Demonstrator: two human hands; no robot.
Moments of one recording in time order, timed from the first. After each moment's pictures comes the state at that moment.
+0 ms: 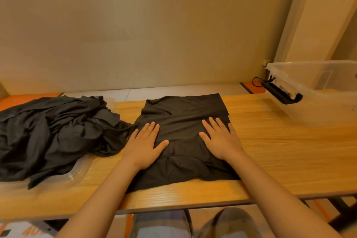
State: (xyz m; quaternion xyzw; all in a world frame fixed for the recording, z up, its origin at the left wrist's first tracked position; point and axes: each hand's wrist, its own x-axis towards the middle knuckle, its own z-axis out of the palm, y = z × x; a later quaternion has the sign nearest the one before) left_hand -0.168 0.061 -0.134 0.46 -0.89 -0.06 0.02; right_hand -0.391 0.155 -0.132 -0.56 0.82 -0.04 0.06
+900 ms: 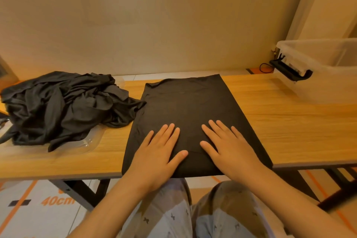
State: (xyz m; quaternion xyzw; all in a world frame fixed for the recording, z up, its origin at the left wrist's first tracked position) left_hand -0.136 0.177 -0.135 0.39 -0.92 -0.06 0.04; right_hand -0.323 0.253 -0.126 -0.62 0.78 -0.05 0.05
